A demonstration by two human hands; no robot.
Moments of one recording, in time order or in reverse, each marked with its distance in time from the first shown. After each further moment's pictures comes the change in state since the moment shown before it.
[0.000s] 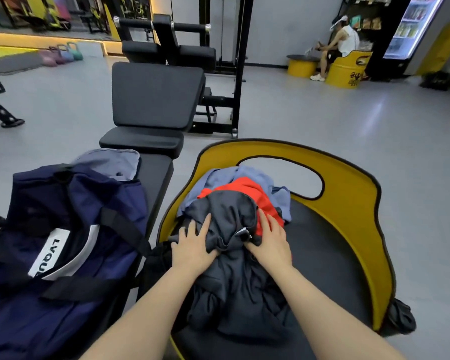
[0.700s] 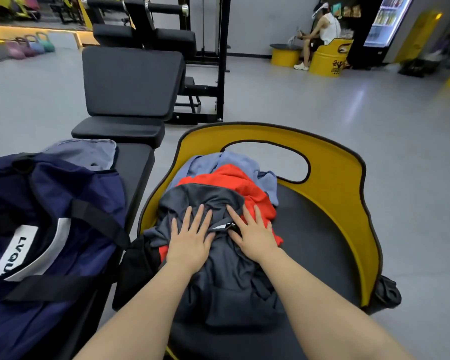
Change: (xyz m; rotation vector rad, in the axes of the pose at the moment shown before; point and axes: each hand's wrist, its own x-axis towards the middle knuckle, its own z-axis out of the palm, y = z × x) left_hand 0.012 0.010 0.047 0.168 0.170 0.204; right_hand 0.010 0.019 0.022 -0.341 -0.203 -0.167
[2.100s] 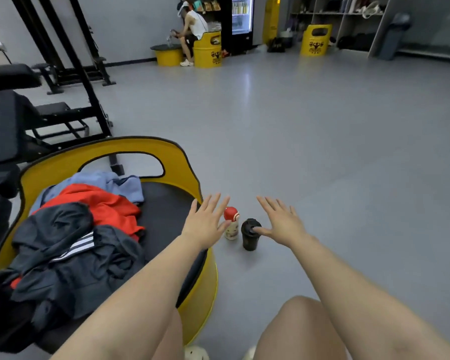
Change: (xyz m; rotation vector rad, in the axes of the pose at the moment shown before) left_hand -0.083 0.375 -0.110 0.058 -0.091 0.623; right_hand -0.332 0.290 -0.121 0.062 0.097 0.475
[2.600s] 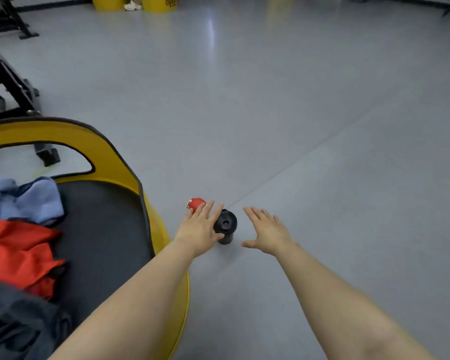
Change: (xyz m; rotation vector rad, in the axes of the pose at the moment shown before) left_hand 0.153 0.031 0.115 -0.091 -0.253 0.129; right_hand 0.100 0.095 0.099 0.050 -0.222 0.136
